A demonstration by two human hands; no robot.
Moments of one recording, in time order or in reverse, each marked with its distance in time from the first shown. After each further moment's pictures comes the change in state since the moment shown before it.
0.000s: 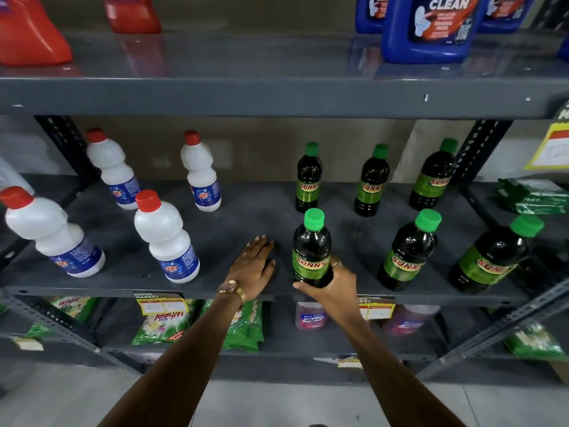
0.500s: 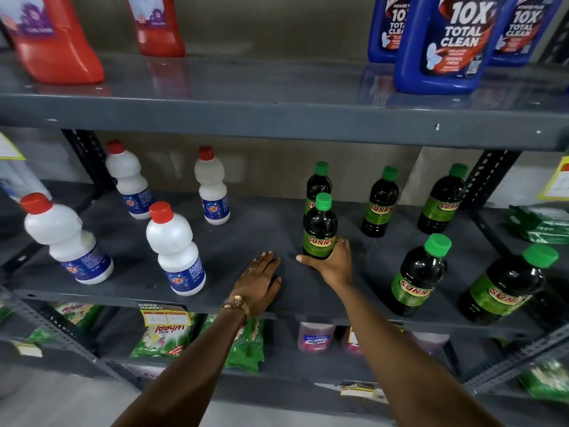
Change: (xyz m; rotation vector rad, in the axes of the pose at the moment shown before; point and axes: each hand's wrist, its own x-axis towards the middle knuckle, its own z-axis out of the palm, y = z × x) left_hand 0.002 -0.004 0.002 0.037 -0.006 -0.009; right_hand 0.099 -0.003 0.017 0.039 0.088 0.034
